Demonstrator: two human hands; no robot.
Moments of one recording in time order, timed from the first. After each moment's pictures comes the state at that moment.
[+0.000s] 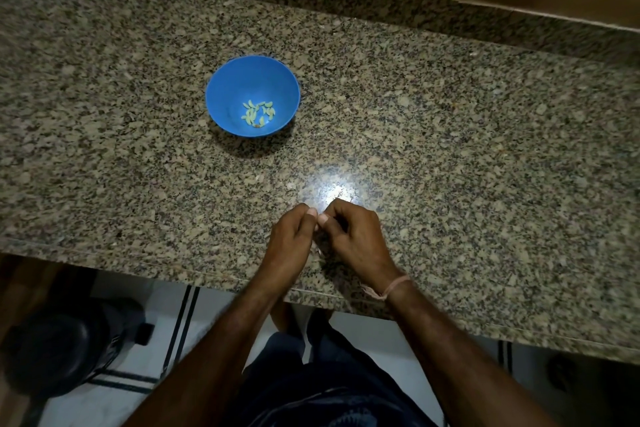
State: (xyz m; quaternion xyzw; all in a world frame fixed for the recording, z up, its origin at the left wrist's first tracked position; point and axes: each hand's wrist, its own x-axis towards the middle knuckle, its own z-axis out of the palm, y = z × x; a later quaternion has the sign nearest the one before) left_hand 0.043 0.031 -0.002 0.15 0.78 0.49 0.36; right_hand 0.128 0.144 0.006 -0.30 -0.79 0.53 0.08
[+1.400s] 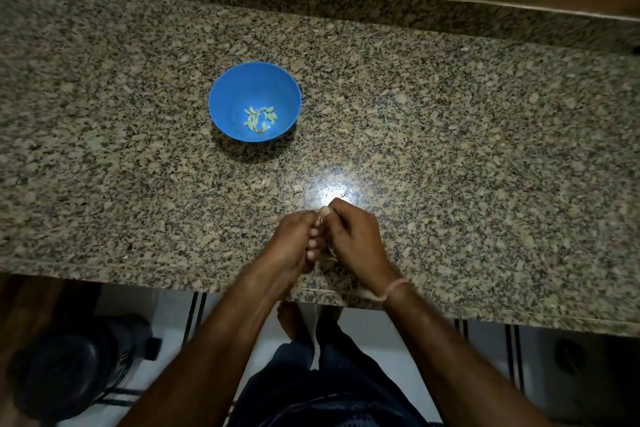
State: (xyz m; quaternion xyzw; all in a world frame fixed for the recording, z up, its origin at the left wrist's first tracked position) left_hand 0.023 0.032 0.024 0.01 0.68 0.52 0.52; right_hand 0.116 0.121 0.001 -0.34 -0.76 0.53 0.11
